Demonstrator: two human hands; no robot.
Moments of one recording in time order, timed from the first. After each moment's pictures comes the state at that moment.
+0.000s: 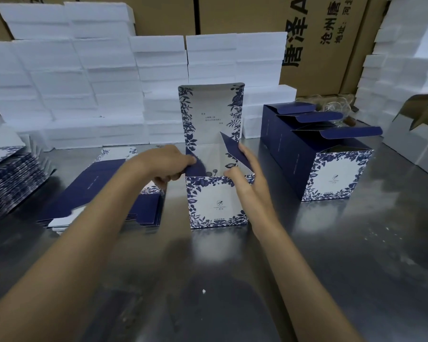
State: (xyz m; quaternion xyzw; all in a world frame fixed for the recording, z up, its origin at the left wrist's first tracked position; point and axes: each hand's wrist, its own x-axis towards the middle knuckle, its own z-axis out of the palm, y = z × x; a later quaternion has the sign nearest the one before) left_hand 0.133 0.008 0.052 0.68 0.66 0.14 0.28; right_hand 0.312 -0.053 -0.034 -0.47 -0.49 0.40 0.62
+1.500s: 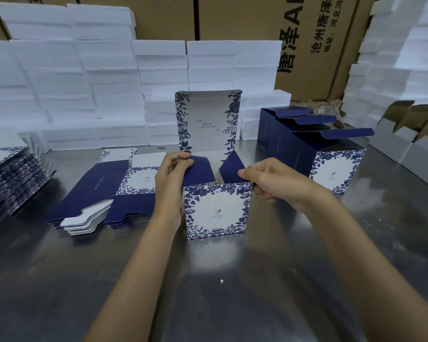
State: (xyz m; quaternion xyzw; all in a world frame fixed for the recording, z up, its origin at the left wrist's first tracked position) left_hand 0.135 -0.030 -0.020 0.41 0.38 0.66 0.51; right_hand 0.341 -0.072 0.028 -0.58 -0.65 0.38 0.31
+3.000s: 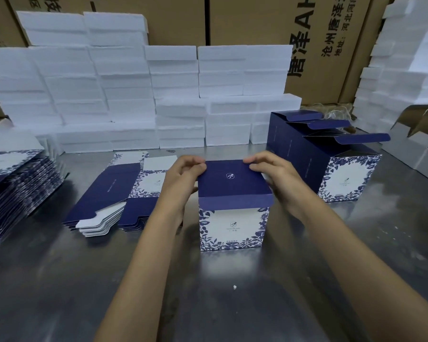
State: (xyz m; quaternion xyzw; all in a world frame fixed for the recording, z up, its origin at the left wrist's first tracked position) left_hand 0.119 -0.027 -0.004 0.49 0.45 0.56 0.50; right_hand 0.334 -0.038 0.003 -0.45 -0.56 0.45 0.53
